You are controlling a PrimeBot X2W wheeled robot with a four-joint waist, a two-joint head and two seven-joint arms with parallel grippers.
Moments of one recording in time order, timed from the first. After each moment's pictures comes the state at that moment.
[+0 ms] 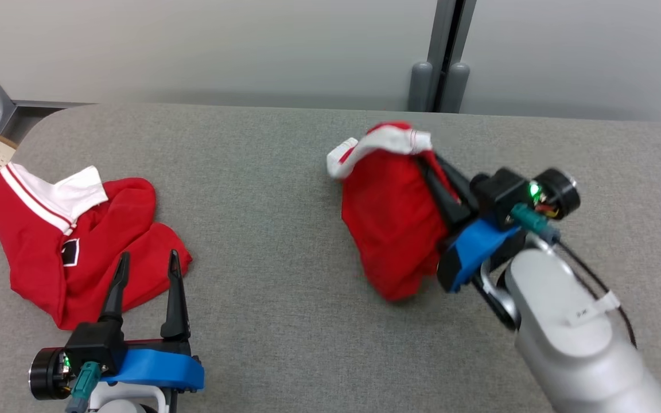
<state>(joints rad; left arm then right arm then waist) -0.08 0.05 -0.01 0.23 -0.10 -0.07 -0.26 -0.70 -0.14 0.42 0.65 0.12 0.13 -0.26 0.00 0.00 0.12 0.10</state>
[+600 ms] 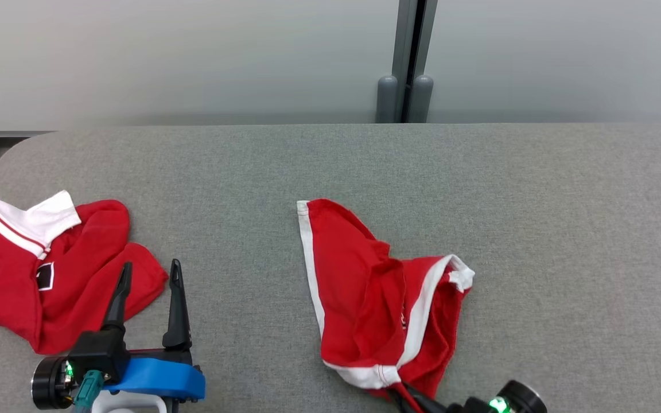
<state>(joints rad) -0.06 0.05 -0.01 0.23 -0.09 -0.07 -0.26 -0.09 -0.21 0.62 0.32 0.13 0.13 -0.26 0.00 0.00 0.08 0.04</state>
